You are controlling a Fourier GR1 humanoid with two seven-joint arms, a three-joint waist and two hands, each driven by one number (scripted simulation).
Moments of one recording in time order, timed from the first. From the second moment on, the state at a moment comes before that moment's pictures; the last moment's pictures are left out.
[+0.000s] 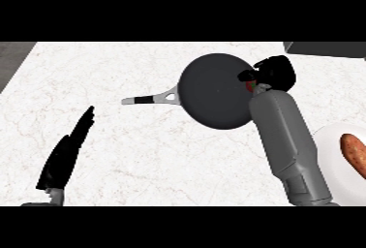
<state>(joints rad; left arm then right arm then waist) 0.02 0.27 -0.11 -1.58 -0.12 0.06 0.12 -0.86 -0.01 -0.25 -0.85 1.13 -0.39 1.03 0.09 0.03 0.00</state>
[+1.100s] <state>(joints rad) 0.03 0.28 -0.07 -1.57 -0.12 0.06 0.13 -0.84 0.00 -0.38 -0.72 1.07 -1.27 0.83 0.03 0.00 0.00</state>
